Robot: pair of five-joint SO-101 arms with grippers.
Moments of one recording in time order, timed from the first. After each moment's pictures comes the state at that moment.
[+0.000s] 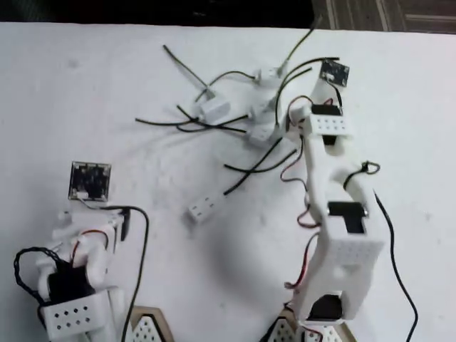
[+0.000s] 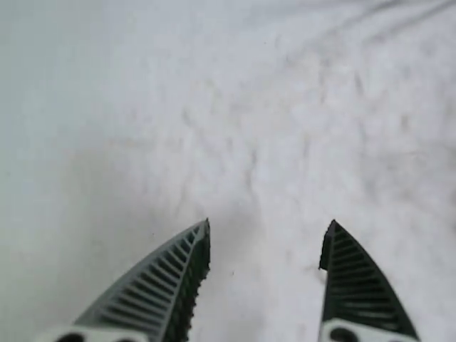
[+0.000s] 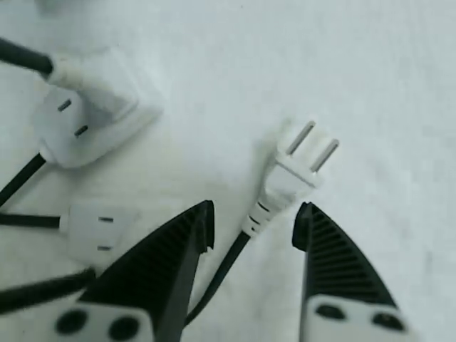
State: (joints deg) left arm -20.1 -88.5 82.4 64.3 -18.3; right arm -1.7 25.8 -2.4 53.0 -18.0
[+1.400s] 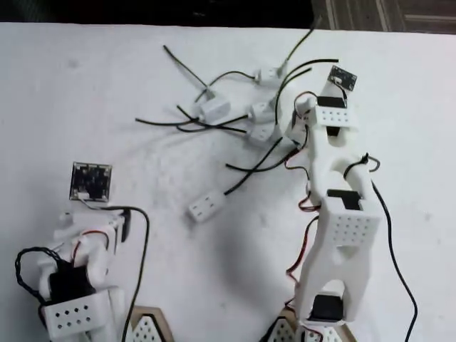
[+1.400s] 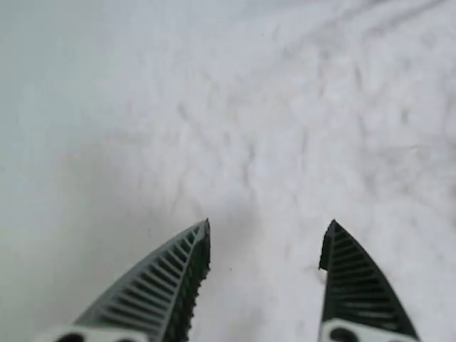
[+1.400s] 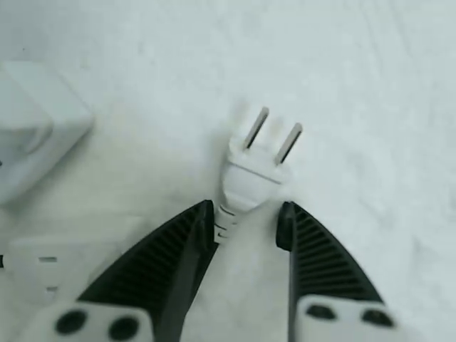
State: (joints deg) left arm -20.1 -88.5 83.3 64.3 -18.3; right arm 1.1 38.3 -16.4 64.4 -21.6
